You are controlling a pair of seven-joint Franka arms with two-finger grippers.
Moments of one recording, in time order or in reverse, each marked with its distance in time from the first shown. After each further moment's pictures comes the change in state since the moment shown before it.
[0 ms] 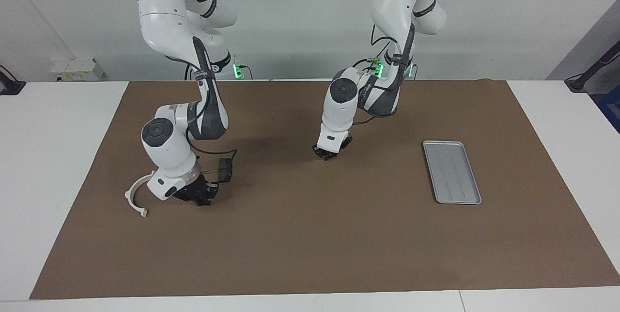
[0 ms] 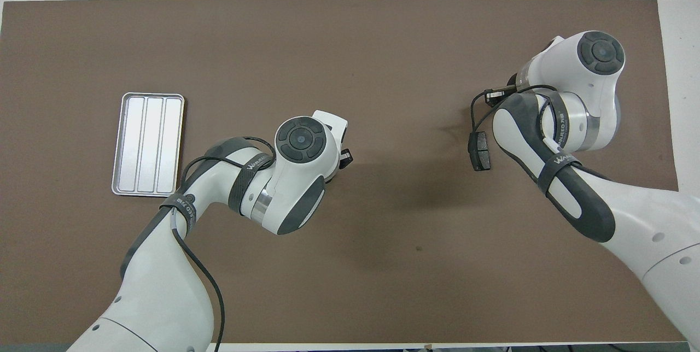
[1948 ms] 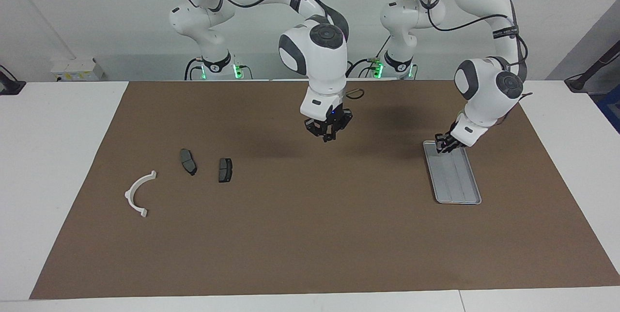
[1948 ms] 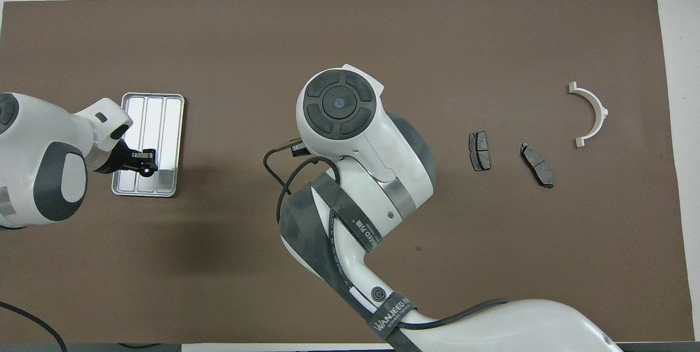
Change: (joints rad) left arm 0.638 -0.273 0.018 -0.282 0.000 -0.038 1.018; right arm 0.579 -0.038 0.030 0.317 -0.004 -0.343 0.422
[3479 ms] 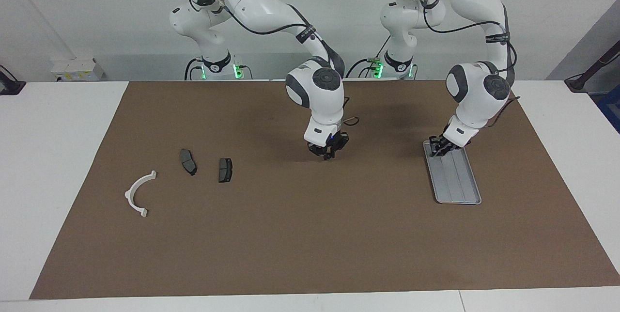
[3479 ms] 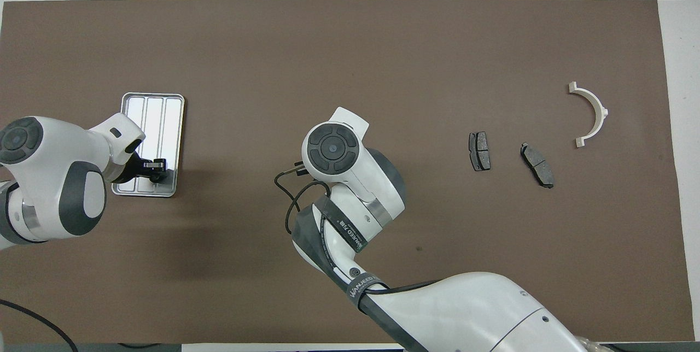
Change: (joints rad) left arm 0.000 0.005 -0.004 -0.095 0.000 0.135 0.000; right arm 0.020 0.077 -0.008 -0.218 0.000 0.316 0.026
